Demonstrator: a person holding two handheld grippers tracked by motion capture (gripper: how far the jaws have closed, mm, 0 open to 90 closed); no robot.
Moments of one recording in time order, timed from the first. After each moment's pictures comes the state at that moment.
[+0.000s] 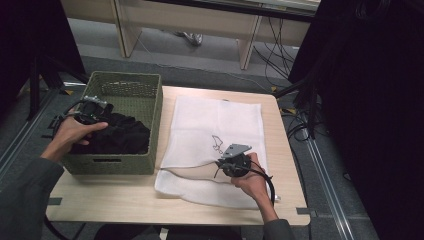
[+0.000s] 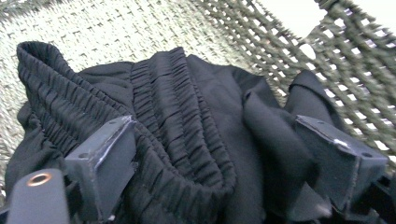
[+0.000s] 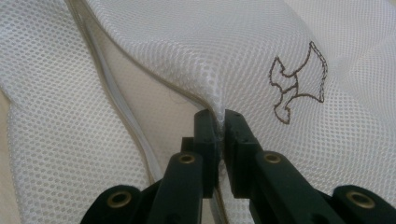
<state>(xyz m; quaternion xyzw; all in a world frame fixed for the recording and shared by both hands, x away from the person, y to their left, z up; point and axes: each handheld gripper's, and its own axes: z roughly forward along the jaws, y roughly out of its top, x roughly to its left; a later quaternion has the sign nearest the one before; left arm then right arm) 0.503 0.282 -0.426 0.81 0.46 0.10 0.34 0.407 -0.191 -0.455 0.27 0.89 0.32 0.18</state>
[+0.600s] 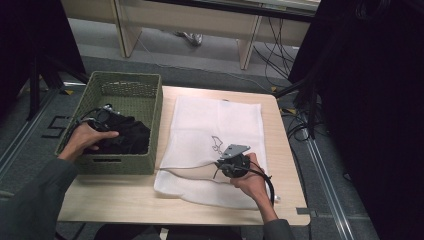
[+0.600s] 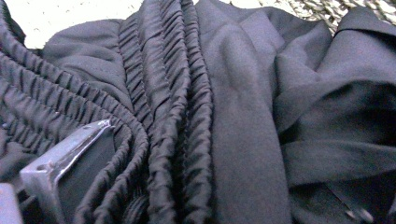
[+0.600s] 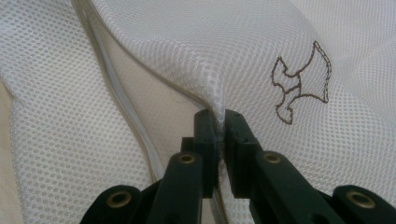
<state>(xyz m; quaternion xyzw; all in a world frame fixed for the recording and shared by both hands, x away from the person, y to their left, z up) 0.515 0.261 -0.465 0.85 0.46 0.13 0.24 0.407 -0.189 -0.456 0.26 0.90 0.32 0.18</state>
